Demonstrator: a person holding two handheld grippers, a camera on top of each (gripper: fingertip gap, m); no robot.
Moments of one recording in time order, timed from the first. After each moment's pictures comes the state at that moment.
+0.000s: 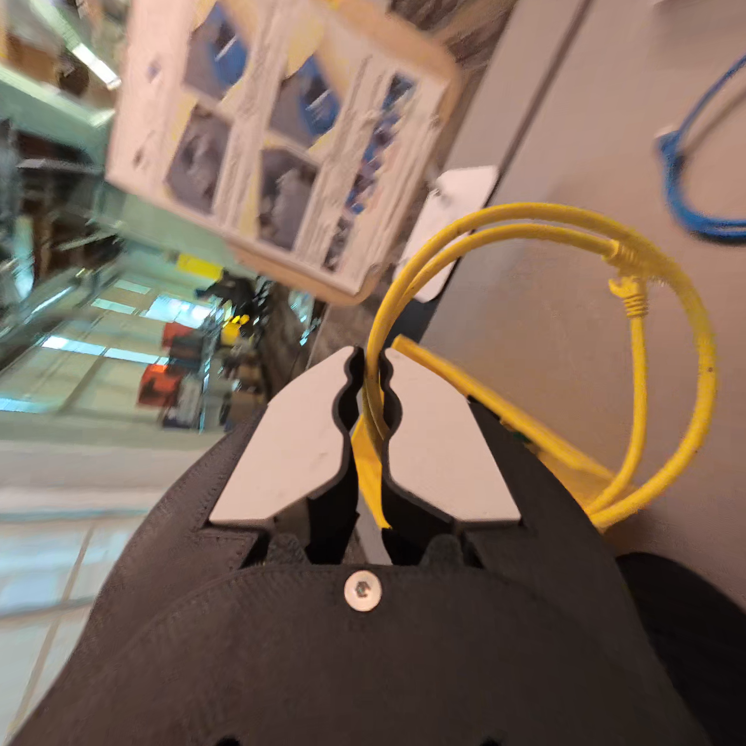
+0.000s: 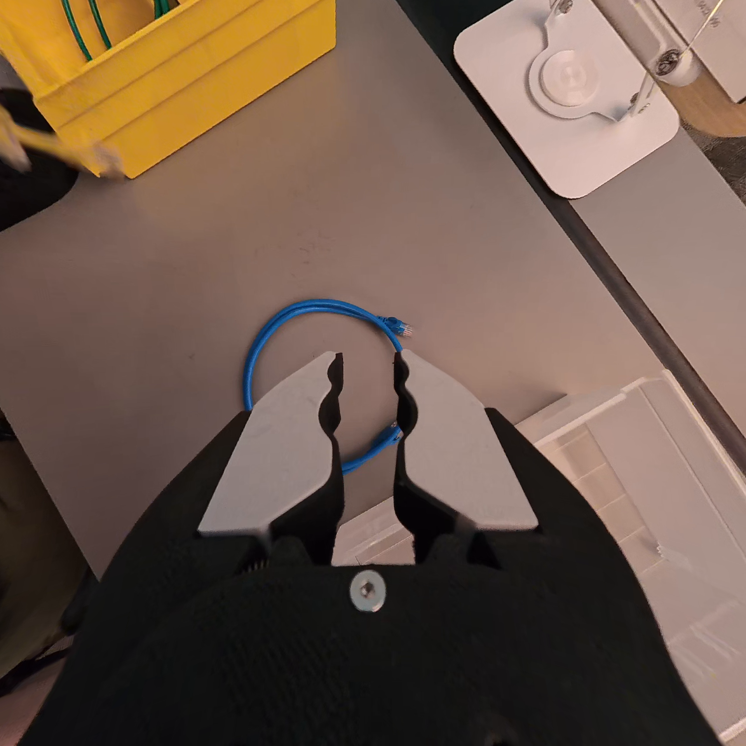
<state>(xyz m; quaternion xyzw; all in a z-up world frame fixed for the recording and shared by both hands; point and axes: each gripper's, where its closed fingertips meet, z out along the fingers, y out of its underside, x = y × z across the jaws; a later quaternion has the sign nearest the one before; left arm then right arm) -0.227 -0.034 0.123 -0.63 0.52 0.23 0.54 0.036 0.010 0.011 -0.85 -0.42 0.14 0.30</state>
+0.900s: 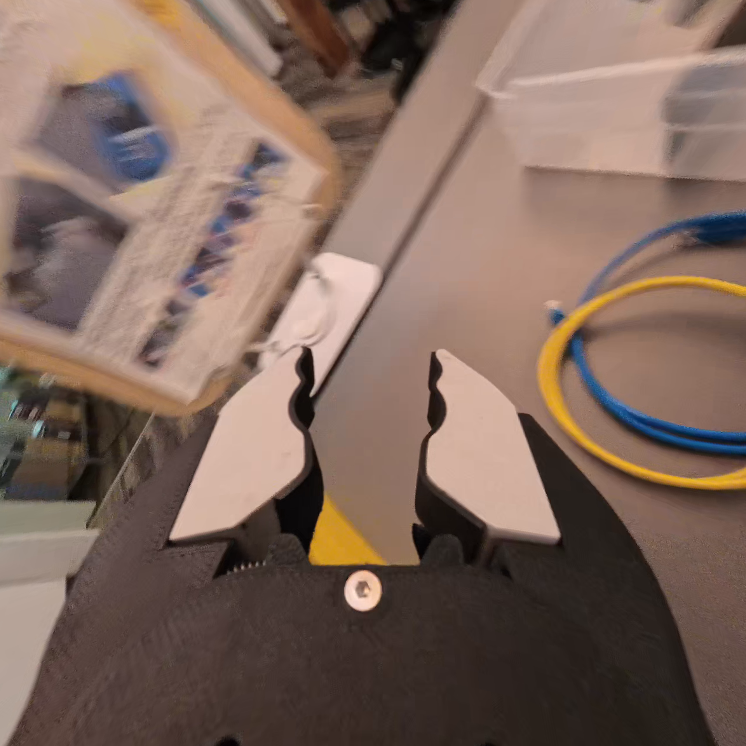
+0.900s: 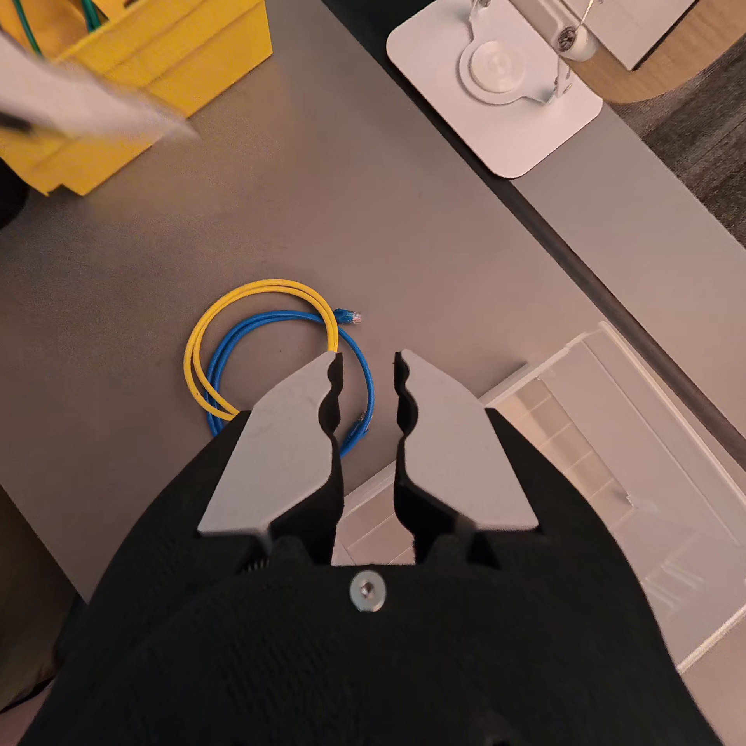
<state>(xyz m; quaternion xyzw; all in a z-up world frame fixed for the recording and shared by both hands) -0.101 0.061 0.035 -0.68 0.52 0.04 0.52 0.069 0.020 0.018 -0.86 -0.37 0.12 0.32</state>
